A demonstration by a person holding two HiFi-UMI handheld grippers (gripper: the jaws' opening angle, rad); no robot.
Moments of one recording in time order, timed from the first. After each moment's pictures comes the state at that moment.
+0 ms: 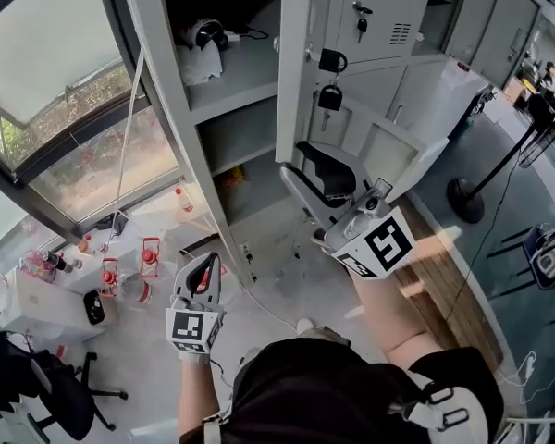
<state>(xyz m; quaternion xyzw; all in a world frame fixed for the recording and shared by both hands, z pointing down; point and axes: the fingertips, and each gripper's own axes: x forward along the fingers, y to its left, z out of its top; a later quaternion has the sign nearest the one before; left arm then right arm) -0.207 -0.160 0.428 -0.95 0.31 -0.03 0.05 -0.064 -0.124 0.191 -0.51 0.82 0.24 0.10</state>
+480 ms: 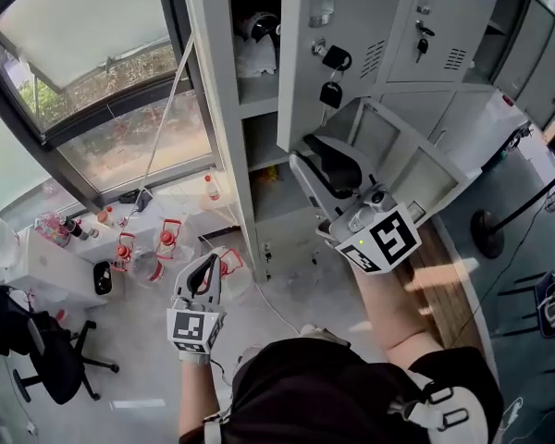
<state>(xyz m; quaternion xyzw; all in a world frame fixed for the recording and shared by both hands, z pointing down) -0.258 -0.173 0.436 -0.92 0.39 -0.05 0.05 -0.097 -0.175 0.189 -0.45 0.86 0.22 0.12</state>
